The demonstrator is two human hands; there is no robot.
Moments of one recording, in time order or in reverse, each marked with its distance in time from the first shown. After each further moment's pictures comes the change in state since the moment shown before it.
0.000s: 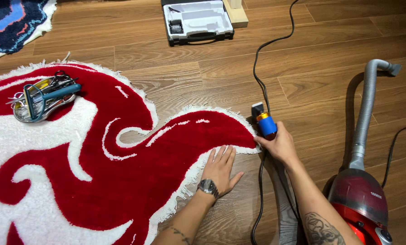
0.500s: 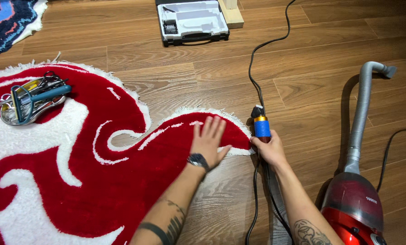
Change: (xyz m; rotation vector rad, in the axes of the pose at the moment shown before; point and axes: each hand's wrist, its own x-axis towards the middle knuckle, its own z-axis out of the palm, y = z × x) left_hand 0.064 -0.038 -0.053 0.150 0.050 -0.087; right_hand 0.020 0.034 0.049 0.403 0.082 0.200
